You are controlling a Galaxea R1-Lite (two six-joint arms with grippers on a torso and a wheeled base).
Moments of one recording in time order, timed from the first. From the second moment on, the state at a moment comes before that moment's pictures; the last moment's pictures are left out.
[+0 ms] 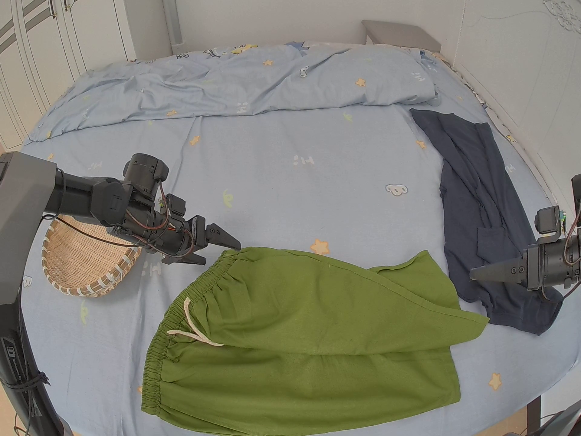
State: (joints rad) left arm -0.16 2.12 -1.46 0.25 -0.55 -0.28; right arm 0.05 1.37 -0.80 0.17 0.64 0.04
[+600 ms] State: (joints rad) left arm -0.20 2.16 -1.47 0.24 -0.59 -0.28; right arm 0.05 1.37 -0.79 0.18 0.63 0.04
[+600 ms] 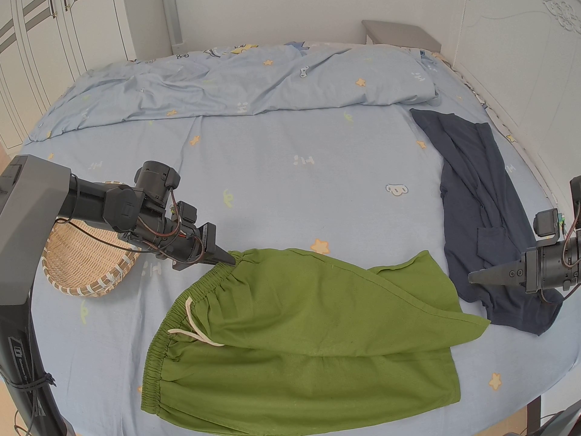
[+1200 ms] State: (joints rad) left arm -0.12 2.04 -1.42 0.24 -0.59 -0.33; right arm 0.05 1.38 -0.80 0.17 0.62 0.04
